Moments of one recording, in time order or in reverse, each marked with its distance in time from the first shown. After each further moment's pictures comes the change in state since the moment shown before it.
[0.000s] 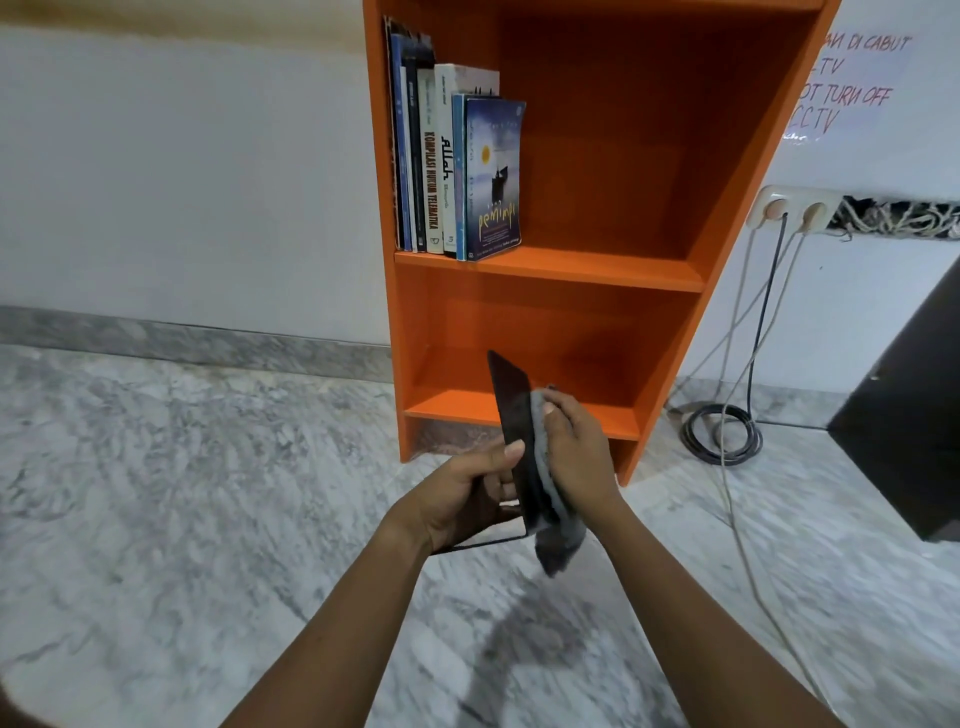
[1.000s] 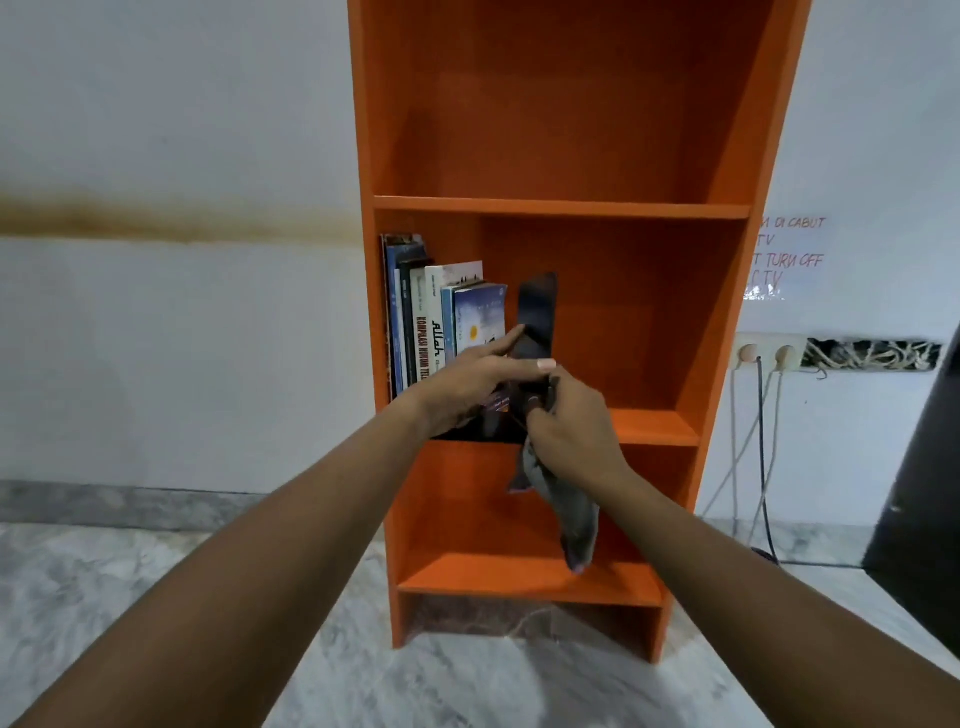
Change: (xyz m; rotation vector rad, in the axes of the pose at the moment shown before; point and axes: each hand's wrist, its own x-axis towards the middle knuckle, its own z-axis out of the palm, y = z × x) left_hand 0.121 0.249 0.016 0.761 0.111 0.274; right_hand 0.131 -0.158 -0.028 -0.316 0.079 -0.432
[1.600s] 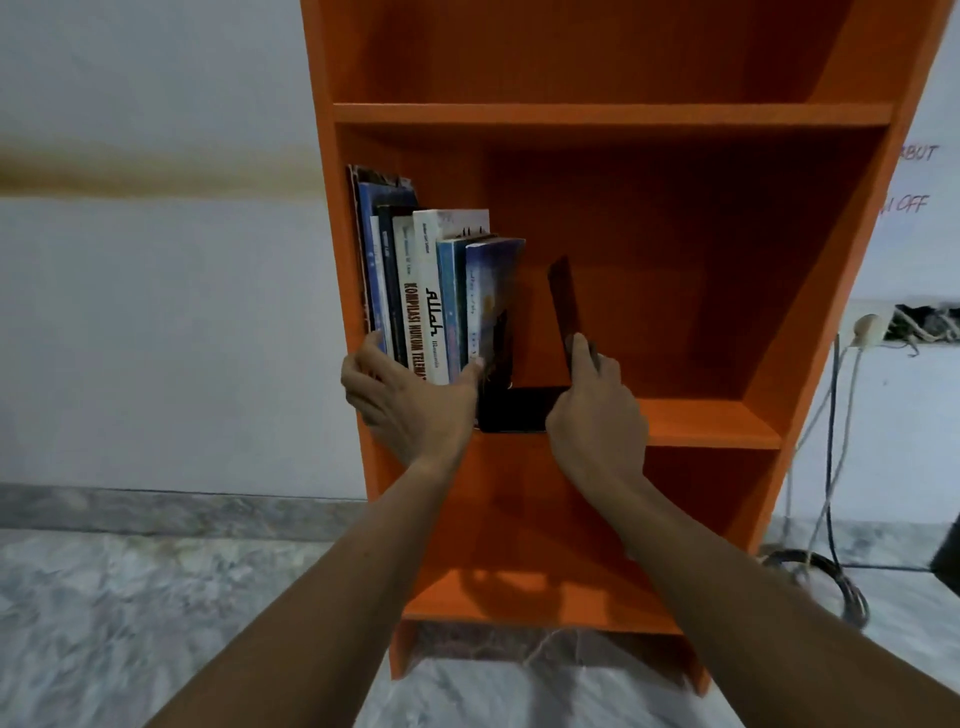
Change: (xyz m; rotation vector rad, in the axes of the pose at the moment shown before) left_hand 0.079 -0.126 -0.018 0.380 1.254 0.023; right_hand 0.065 0.094 0.079 -0.472 0.170 0.182
